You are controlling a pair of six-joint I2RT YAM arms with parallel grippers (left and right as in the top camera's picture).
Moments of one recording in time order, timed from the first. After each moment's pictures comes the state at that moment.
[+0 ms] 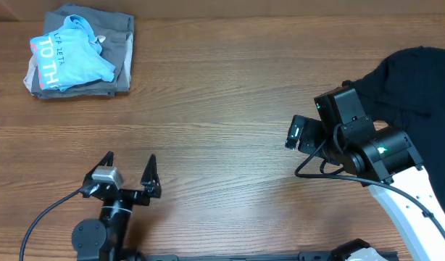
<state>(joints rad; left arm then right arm) 0.08 0.02 0.21 -0.25 0.23 -0.20 0.39 1.22 1.28 -1.19 0.07 0.64</state>
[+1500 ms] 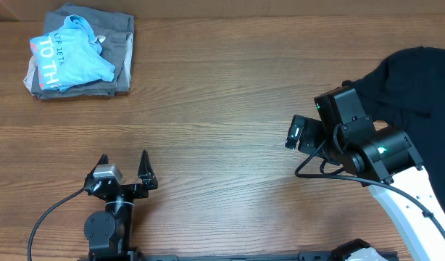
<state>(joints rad) 0.08 0.02 0.01 -0.07 0.07 -0.21 0.39 1.22 1.28 -1.19 0.07 0.64</state>
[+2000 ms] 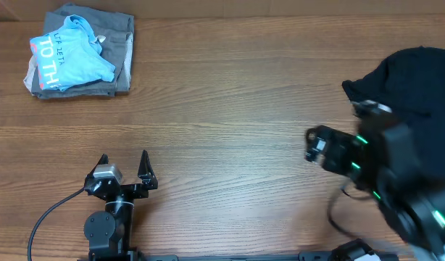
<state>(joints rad) 0.08 0.02 0.01 -0.07 0.07 -0.21 0.35 0.91 1.28 -1.19 0.07 0.64</state>
